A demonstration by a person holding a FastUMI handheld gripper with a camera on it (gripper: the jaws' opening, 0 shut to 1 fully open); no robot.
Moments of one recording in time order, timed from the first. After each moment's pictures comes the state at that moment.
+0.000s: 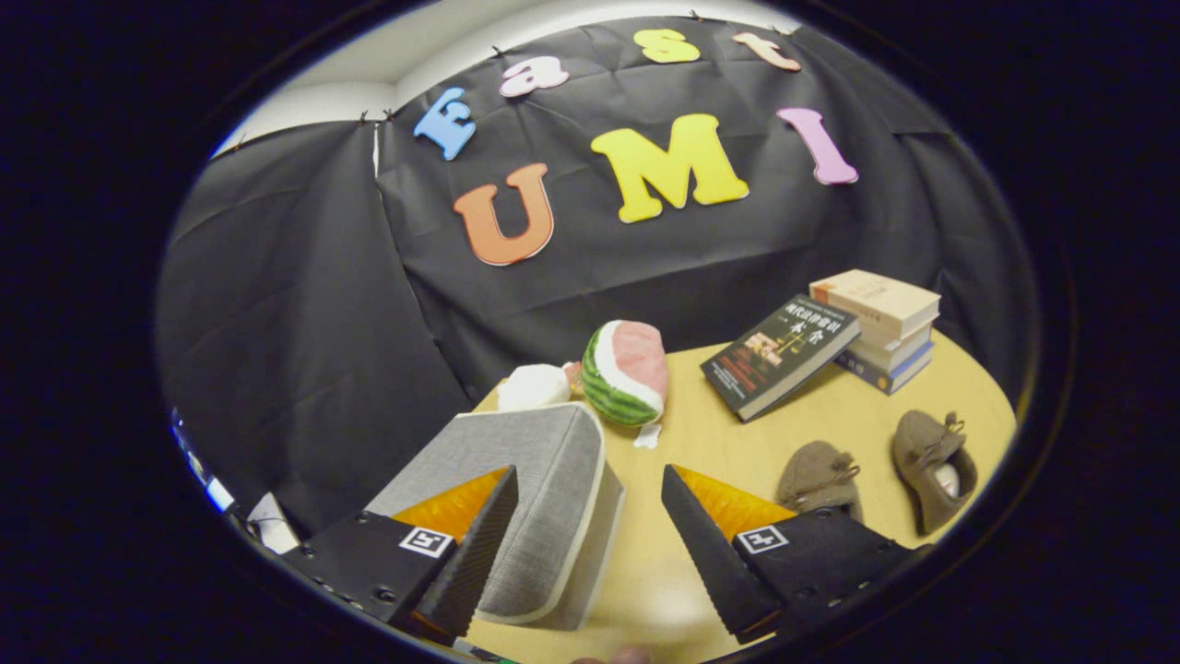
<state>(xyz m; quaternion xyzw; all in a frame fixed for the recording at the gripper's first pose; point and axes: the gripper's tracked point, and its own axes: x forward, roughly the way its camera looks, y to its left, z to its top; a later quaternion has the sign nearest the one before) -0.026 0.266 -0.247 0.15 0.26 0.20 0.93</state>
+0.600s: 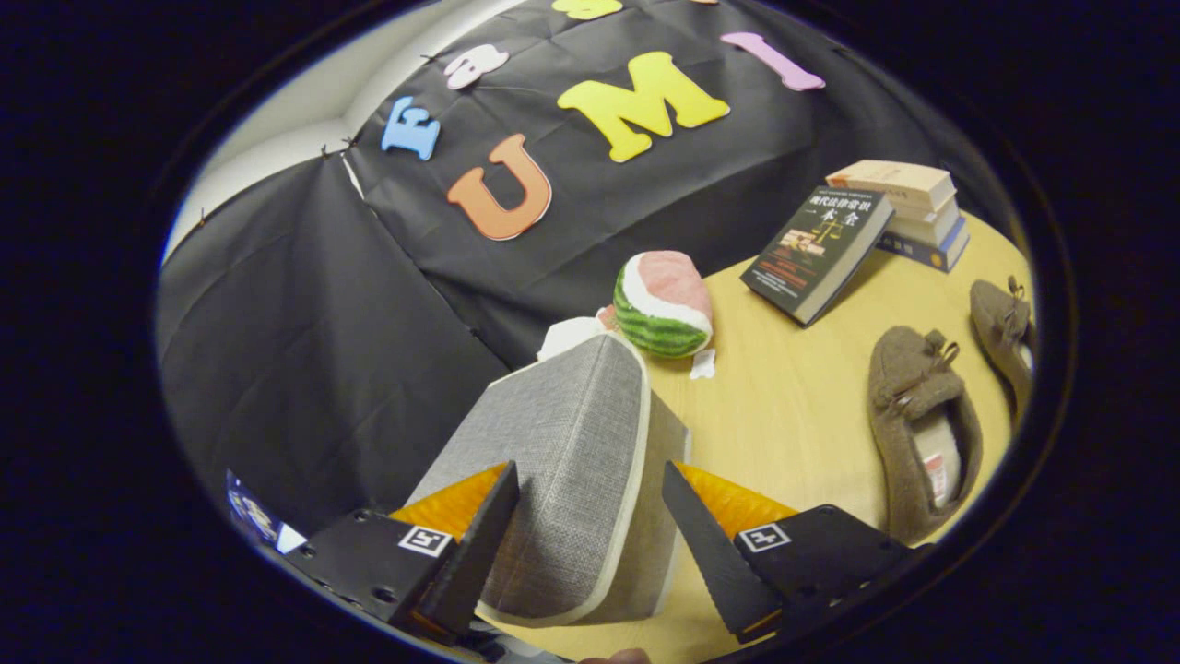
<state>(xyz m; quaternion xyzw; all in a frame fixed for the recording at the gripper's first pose) -0.041 0.306 -0.289 0.28 0.33 0.26 0.86</state>
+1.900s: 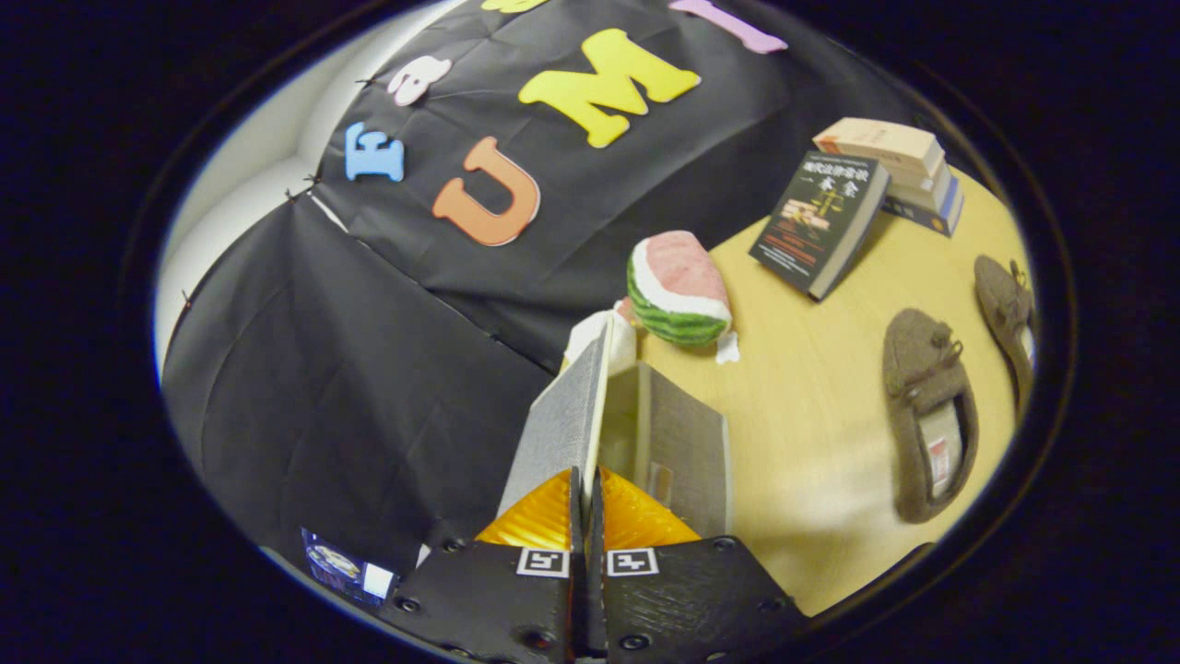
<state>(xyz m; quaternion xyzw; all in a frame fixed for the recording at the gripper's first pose) -0.034 0.301 -0.194 0.32 0.37 0.29 0.82</state>
